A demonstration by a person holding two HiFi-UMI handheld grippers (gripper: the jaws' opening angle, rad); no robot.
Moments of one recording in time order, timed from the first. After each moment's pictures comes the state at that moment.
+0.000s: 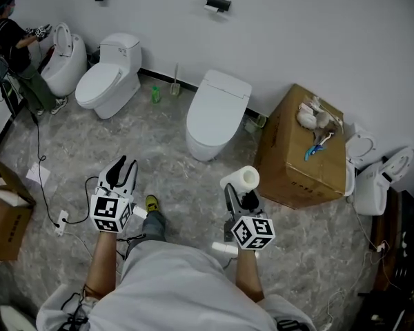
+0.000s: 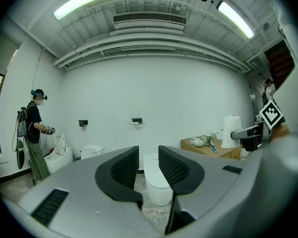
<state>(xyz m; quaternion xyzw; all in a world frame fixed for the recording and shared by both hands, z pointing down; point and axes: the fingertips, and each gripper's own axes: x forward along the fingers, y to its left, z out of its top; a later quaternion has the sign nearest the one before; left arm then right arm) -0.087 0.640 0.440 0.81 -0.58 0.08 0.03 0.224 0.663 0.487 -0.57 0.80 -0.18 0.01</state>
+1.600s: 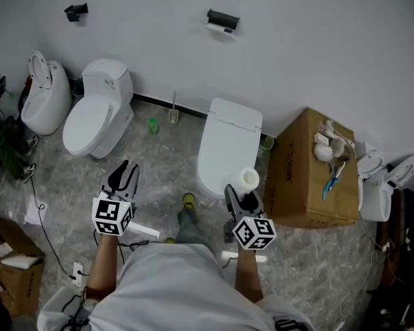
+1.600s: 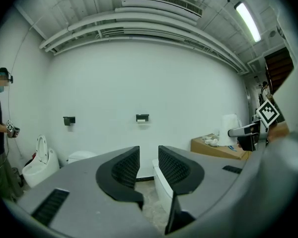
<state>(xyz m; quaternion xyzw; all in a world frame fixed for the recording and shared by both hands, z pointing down) -0.217 0.252 0.446 0.84 -0.53 0.09 0.04 0.086 0.300 0.487 -0.60 0.78 -0.20 0.04</state>
